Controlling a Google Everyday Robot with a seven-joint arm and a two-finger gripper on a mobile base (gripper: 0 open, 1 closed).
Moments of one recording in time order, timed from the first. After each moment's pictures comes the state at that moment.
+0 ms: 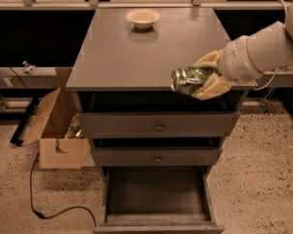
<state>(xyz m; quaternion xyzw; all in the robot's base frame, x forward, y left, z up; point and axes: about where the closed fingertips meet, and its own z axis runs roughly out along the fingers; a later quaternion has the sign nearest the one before) 0.568 -0.142 0.886 -0.67 0.64 0.06 0.37</state>
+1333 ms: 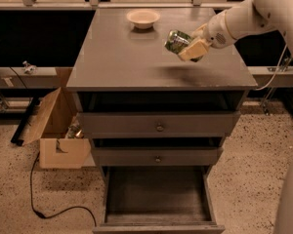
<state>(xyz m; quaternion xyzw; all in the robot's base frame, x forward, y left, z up) 0.731 -0.137 0.891 -0.52 0.74 0.14 0.39</state>
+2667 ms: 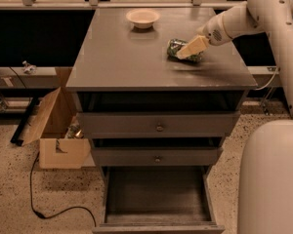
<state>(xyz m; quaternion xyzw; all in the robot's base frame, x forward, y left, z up) 0.794 -0.153 0.868 -0.45 0.78 0.16 0.40</state>
